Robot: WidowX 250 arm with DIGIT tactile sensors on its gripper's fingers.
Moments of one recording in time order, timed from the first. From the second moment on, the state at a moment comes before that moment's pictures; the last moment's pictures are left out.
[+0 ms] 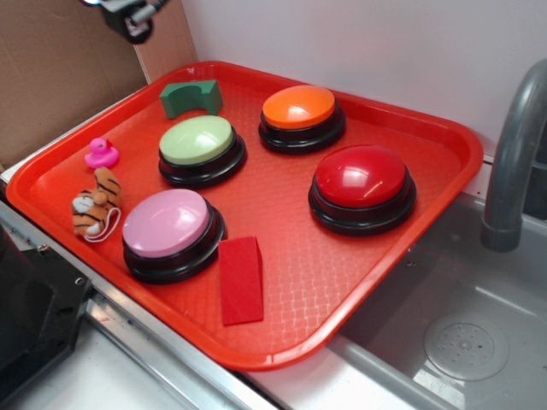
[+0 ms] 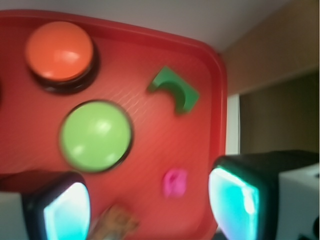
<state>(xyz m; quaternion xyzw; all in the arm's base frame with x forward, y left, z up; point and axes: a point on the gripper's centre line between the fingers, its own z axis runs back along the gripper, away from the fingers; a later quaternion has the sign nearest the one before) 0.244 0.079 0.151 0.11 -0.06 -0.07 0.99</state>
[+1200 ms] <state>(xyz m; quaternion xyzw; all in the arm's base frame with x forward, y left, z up) 0.308 0.139 0.034 0.02 -0.01 -0.34 0.94</state>
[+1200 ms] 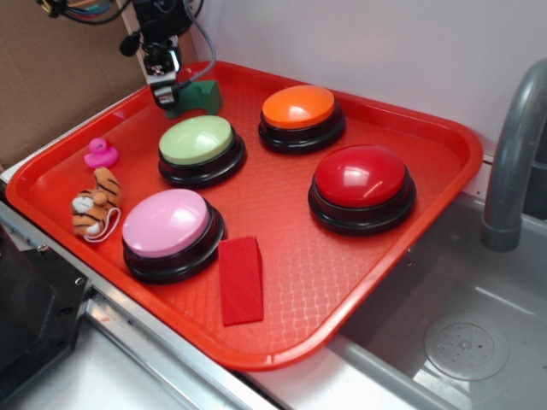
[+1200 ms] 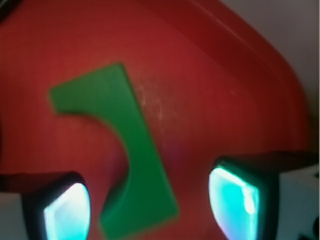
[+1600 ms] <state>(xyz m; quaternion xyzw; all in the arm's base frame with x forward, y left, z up) 0.318 0.129 0.014 0.02 0.02 -0.35 0.94</state>
